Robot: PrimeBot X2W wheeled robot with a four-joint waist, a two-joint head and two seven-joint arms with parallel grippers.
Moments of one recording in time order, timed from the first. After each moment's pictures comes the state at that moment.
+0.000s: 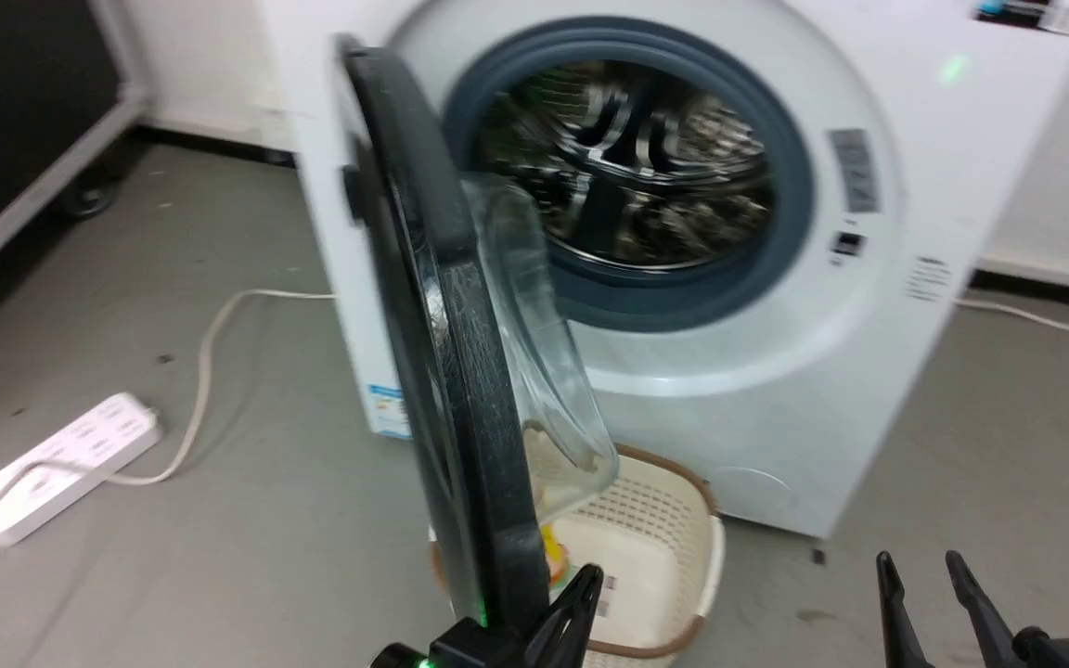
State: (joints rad) left arm 0.02 0.07 -0.57 0.04 -0.29 0.08 -0.15; right arm 0.16 -0.05 -0.05 0.10 0.18 0.13 -0.26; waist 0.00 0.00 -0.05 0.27
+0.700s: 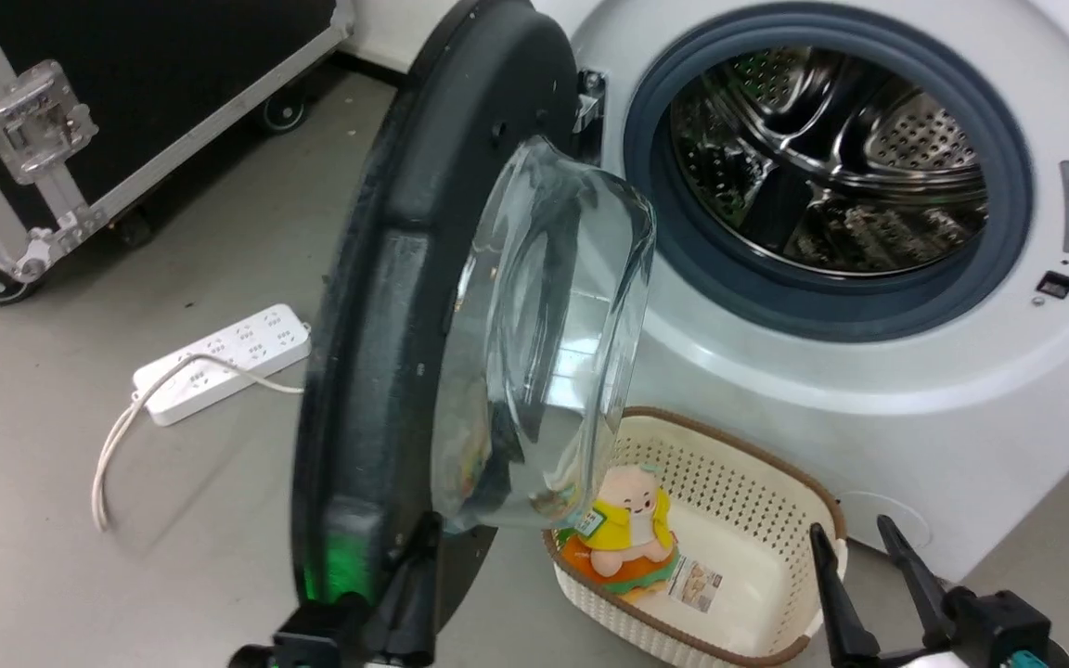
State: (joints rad) left arm 0.06 0.15 -0.41 -0.03 -0.32 0.20 -0.19; right arm 0.08 -0.05 0.04 0.15 0.16 0.13 -0.26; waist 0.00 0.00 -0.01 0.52
